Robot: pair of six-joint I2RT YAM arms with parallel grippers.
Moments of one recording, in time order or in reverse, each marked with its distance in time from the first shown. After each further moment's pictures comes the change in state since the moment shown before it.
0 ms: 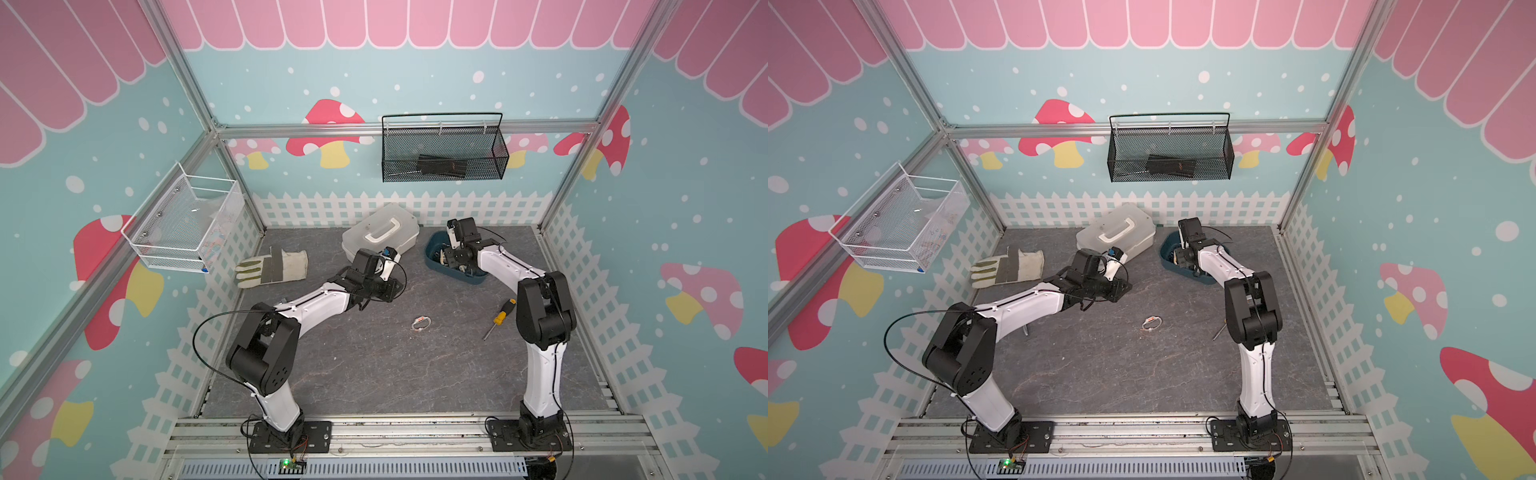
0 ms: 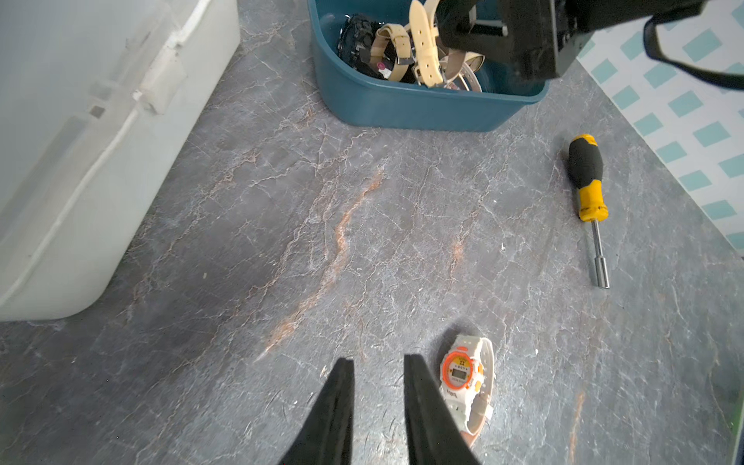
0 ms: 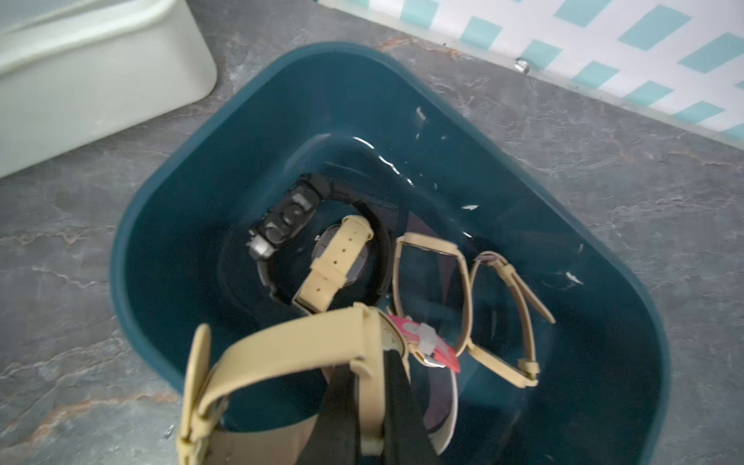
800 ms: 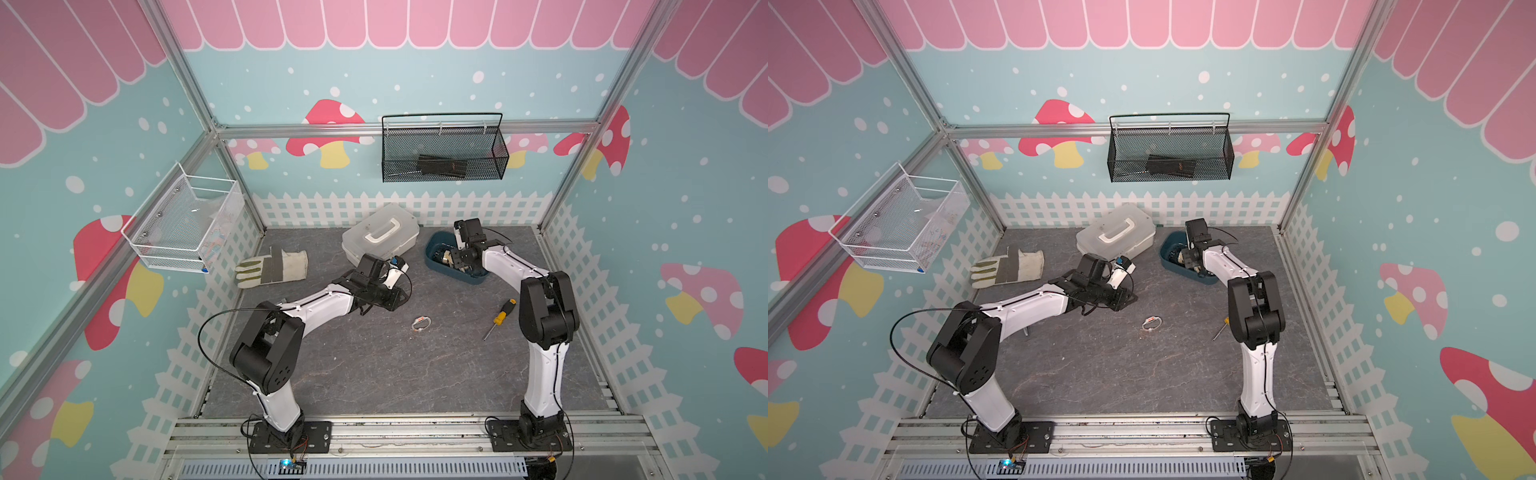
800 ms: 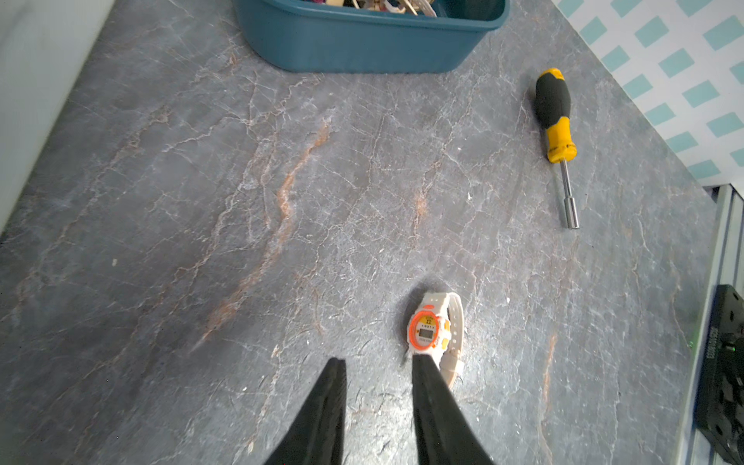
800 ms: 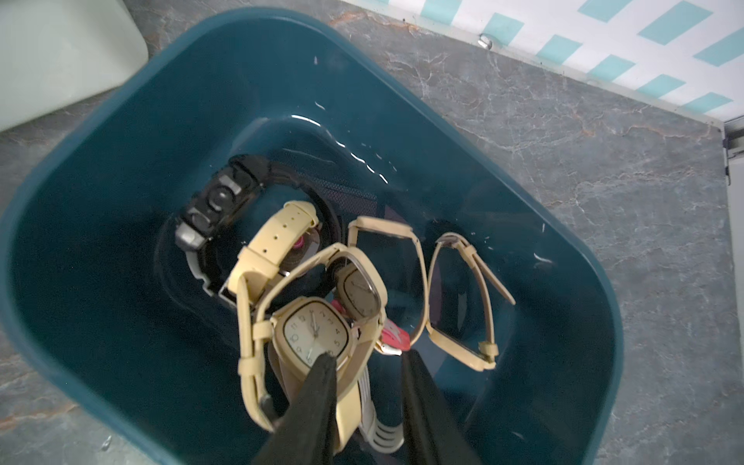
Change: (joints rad) left arm -0.034 0.021 0.000 -0.076 0.087 0.073; right arm -0.026 -0.025 -0.053 0.002 0.031 -0.004
